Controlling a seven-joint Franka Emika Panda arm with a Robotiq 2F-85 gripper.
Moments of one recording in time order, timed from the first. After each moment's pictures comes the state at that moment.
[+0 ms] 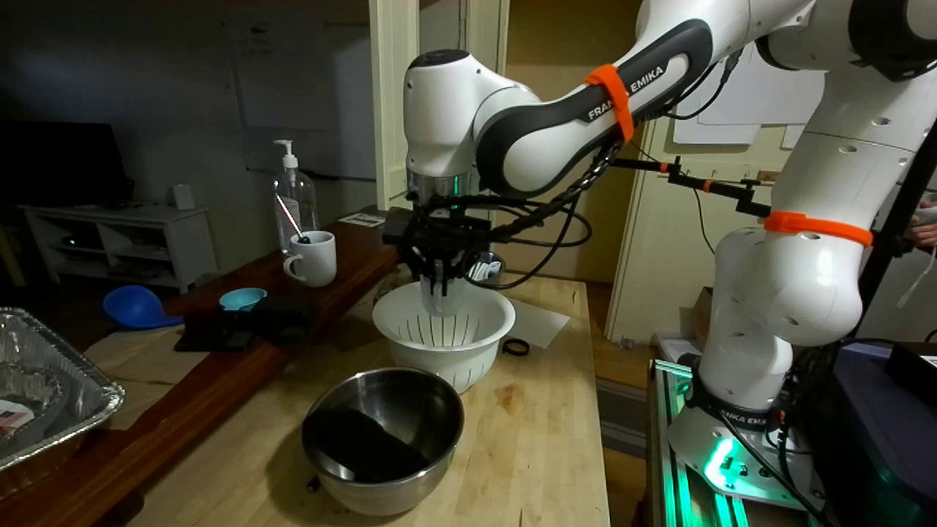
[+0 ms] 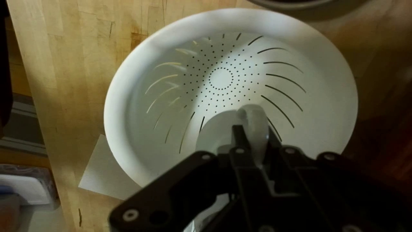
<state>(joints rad) 0.13 -0.18 0.23 -2.29 -0.29 2.13 1.72</state>
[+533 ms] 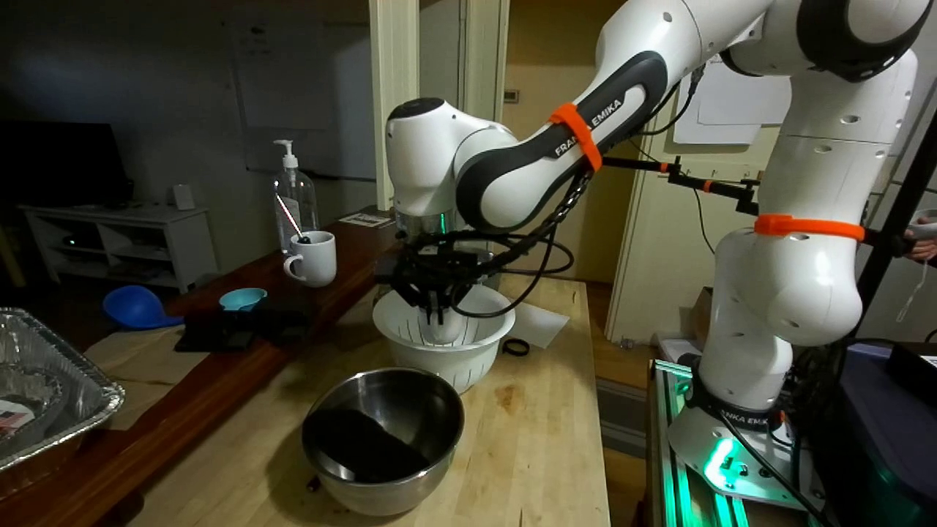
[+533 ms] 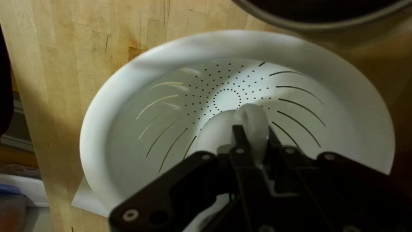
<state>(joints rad) 0.13 -0.05 0.22 -2.27 -0.30 2.18 1.72</state>
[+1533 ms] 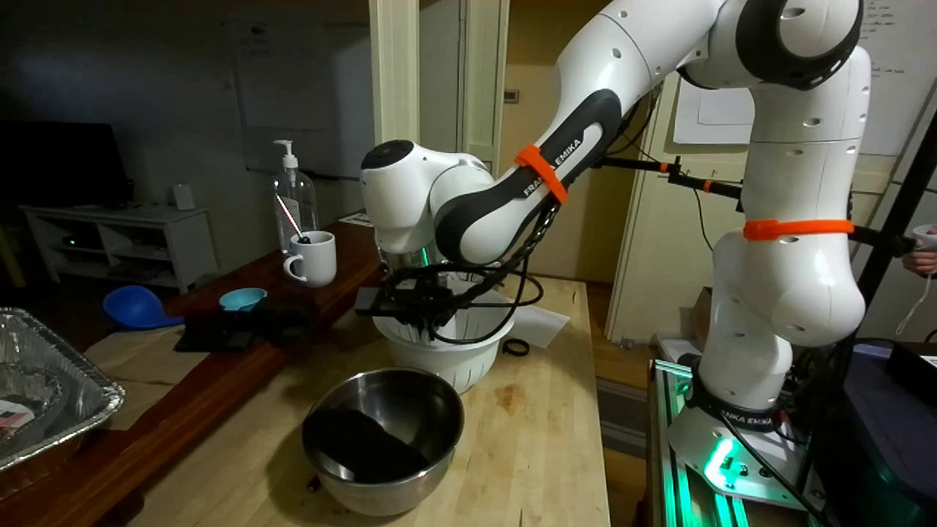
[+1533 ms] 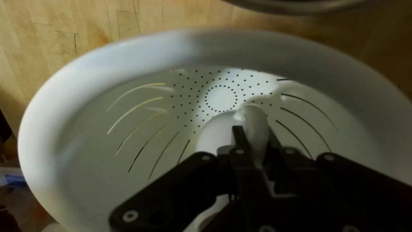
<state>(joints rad) 0.17 0.11 0.18 -2.20 -0.44 2.18 1.91</state>
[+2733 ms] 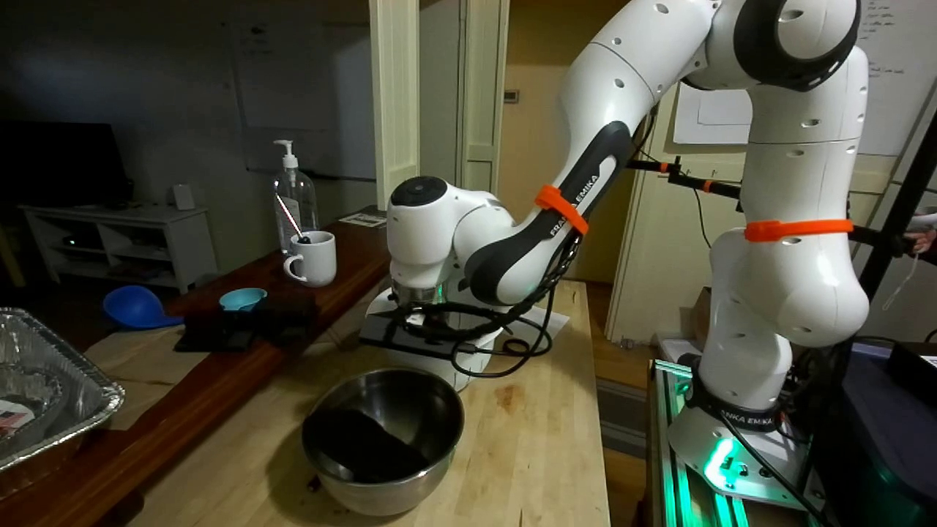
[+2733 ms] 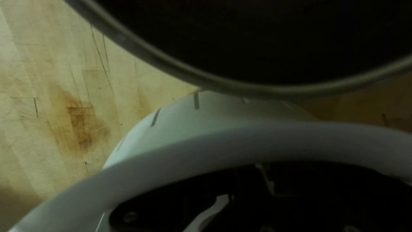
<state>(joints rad) 0.22 0.12 0.15 -2.34 -0.52 2.45 2.10</state>
